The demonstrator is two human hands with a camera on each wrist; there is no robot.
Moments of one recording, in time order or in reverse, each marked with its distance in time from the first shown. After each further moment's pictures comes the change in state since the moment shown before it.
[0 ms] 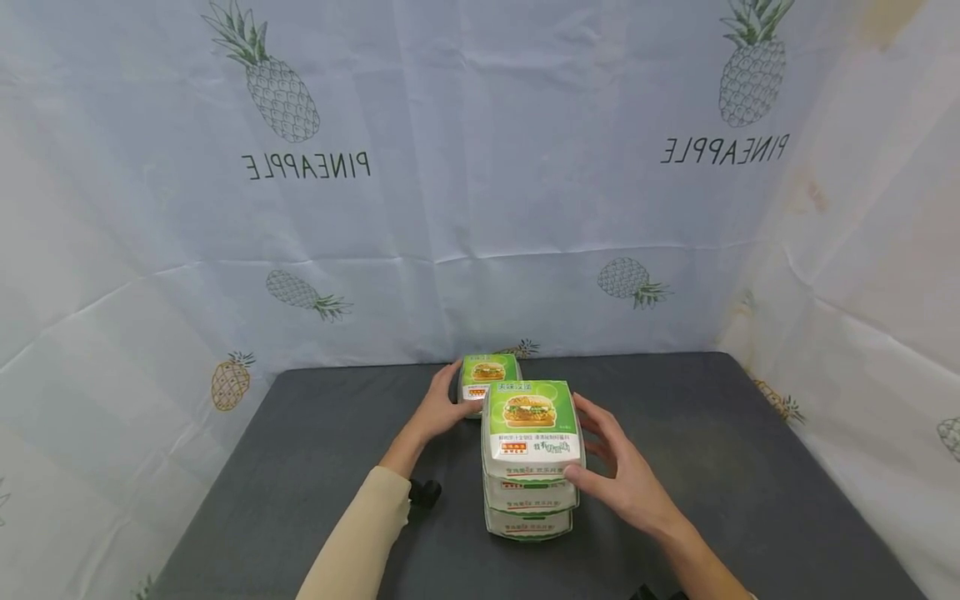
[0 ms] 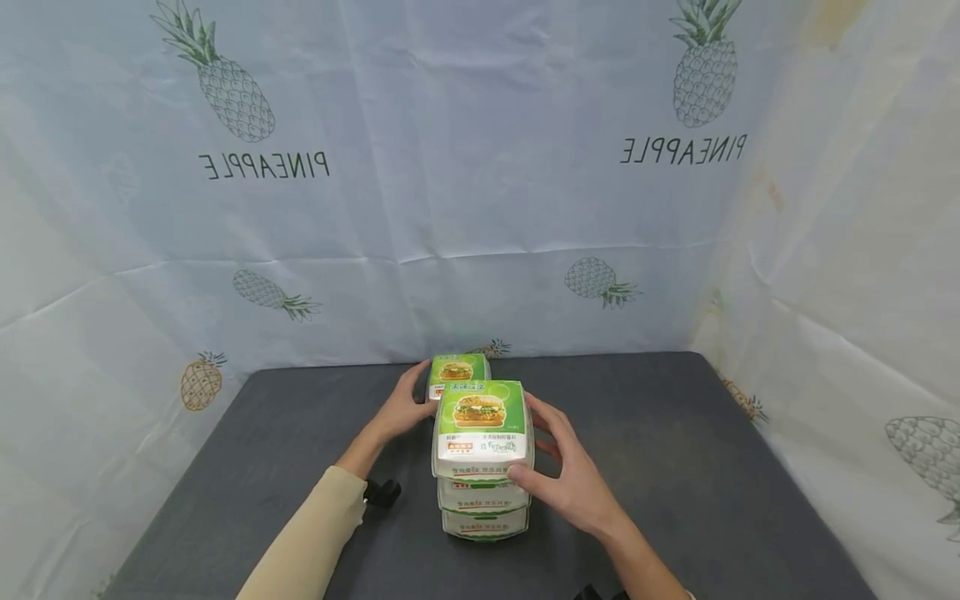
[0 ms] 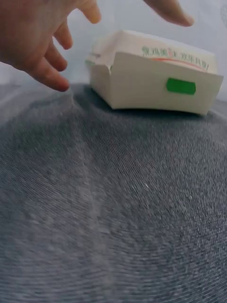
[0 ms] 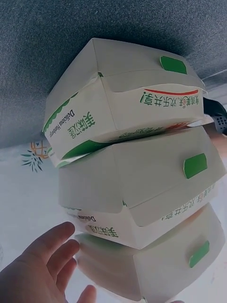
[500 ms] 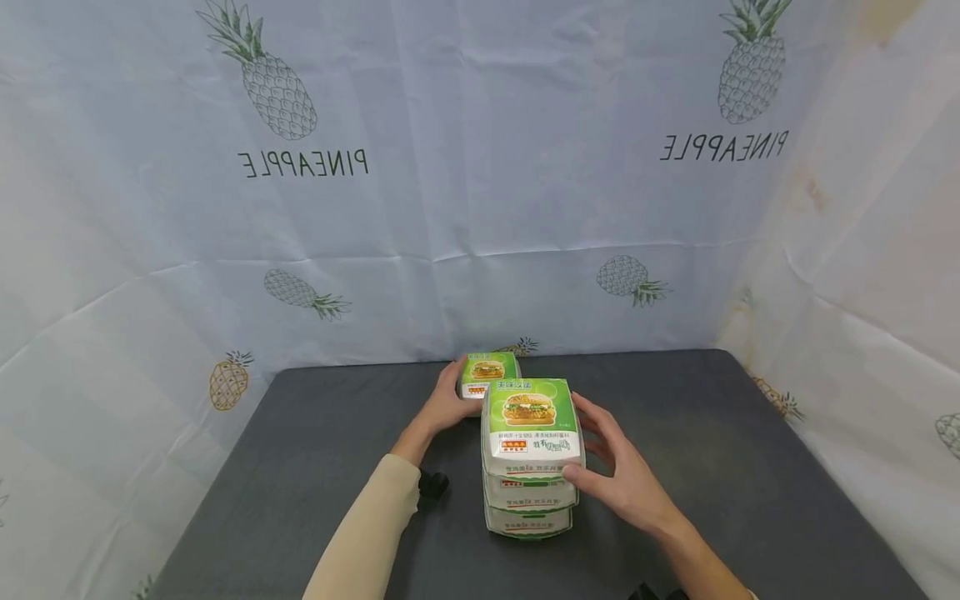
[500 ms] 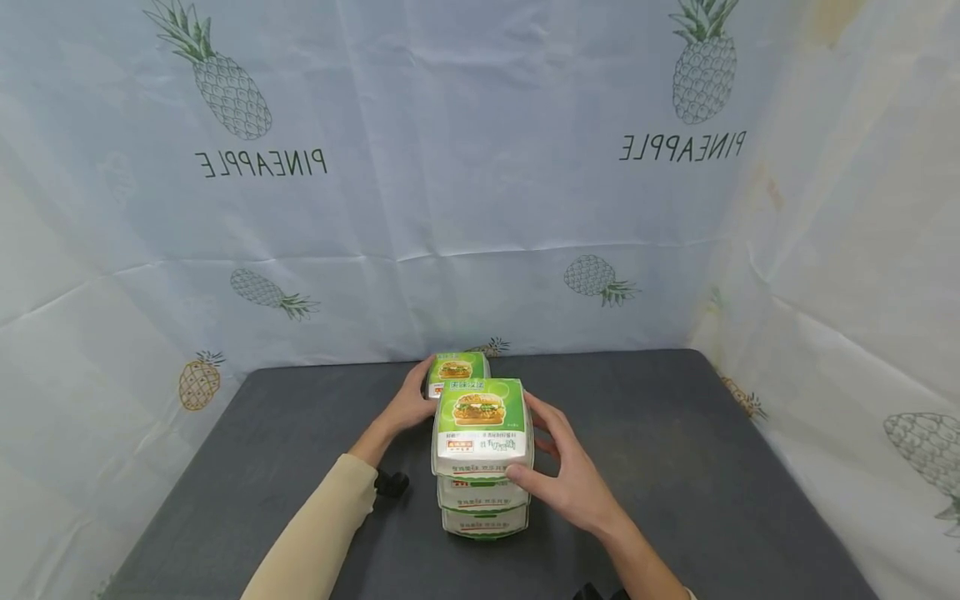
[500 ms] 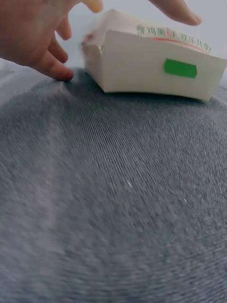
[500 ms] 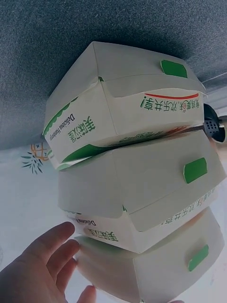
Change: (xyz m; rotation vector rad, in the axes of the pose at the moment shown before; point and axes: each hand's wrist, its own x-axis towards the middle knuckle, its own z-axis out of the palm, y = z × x) left_hand 0.017 -0.001 0.009 -0.046 -0.022 0.039; right_hand 0.000 0.002 0.001 -0.017 0.008 0.026
